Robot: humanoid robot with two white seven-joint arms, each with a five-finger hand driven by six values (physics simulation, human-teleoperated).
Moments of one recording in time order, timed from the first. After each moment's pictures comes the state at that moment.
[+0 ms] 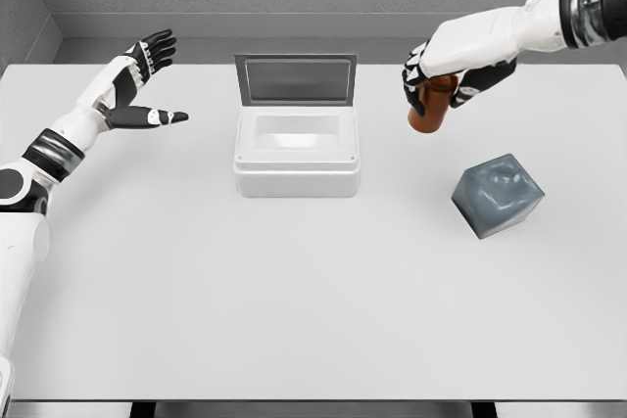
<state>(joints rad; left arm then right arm) -0.57 0.35 -0.14 -0.87 0.31 -0.40 -0.61 -1.63 -0.81 1.66 -1.34 -0.12 -0.61 0.56</state>
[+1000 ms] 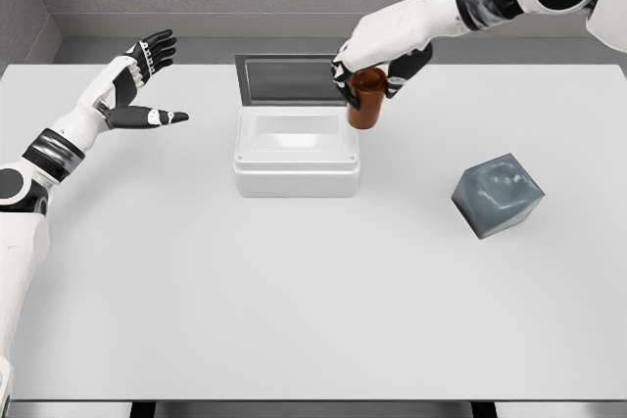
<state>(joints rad) -0.57 0.35 -0.14 -0.87 0.31 -0.40 -0.61 -1.65 -0.55 1.67 -1.17 -0.11 -0.61 0.59</state>
